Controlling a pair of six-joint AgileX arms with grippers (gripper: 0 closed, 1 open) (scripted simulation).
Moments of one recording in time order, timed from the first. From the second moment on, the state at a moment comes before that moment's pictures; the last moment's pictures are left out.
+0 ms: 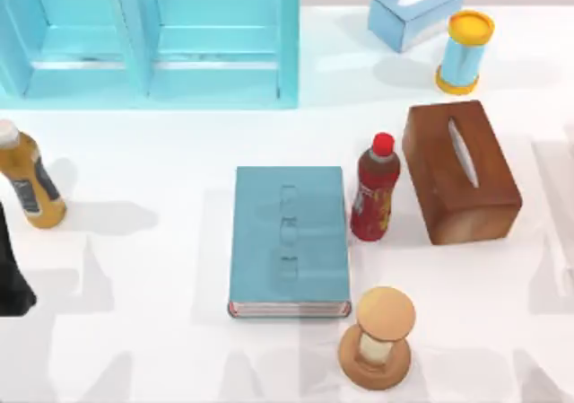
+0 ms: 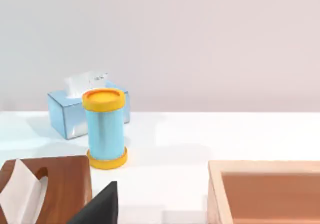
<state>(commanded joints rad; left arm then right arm) 0.00 0.00 0.00 0.00 0.00 0.00 0.00 0.00 0.00 0.00 0.00 0.00</state>
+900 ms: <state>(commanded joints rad) 0.13 0.78 0.59 -0.51 -0.02 0.88 0.00 0.00 0.00 0.00 0.00 0.00</state>
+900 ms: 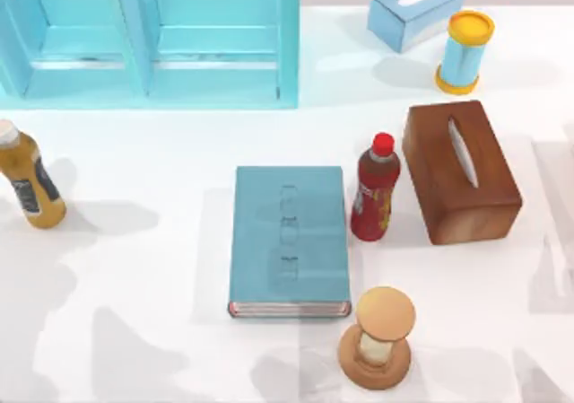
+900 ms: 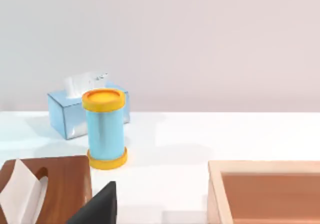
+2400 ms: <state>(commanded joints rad) 0.73 1.61 1.26 -1.22 0.00 2.33 0.00 0.00 0.00 0.00 0.00 0.00</state>
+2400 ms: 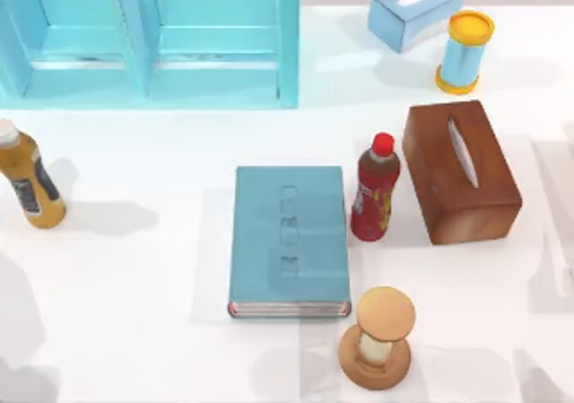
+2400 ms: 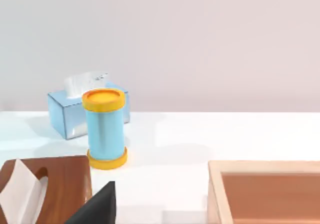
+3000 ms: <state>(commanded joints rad) 0.74 1.73 1.00 -0.84 0.00 2.33 0.00 0.00 0.00 0.00 0.00 0.00</state>
